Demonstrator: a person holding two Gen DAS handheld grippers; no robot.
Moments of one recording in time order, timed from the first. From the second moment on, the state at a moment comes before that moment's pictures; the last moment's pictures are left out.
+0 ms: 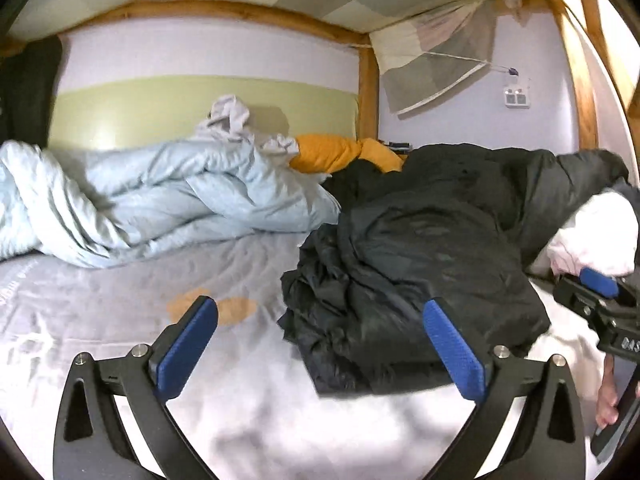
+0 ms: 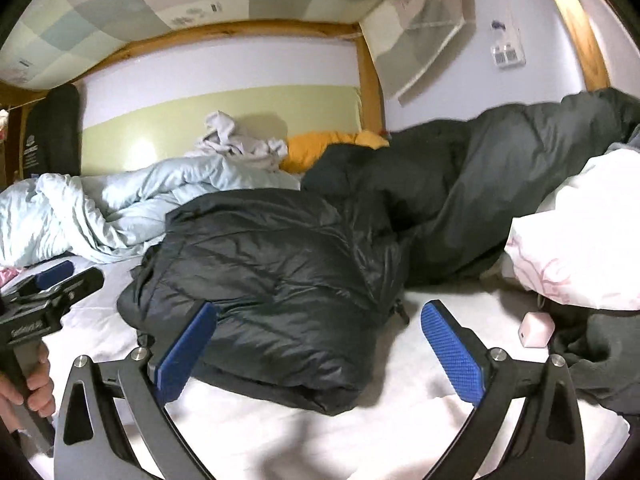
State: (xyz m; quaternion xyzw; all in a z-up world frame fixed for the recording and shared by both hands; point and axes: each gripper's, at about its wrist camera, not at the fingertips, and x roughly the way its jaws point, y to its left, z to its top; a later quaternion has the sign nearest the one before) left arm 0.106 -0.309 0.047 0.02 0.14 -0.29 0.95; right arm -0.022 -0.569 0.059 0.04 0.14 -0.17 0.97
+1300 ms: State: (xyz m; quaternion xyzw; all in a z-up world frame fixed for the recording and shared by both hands) left arm 0.075 -0.295 0.028 0.05 0.10 -0.22 0.97; right arm -0.023 -0.542 0.047 -0.02 0.14 -0.17 0.98
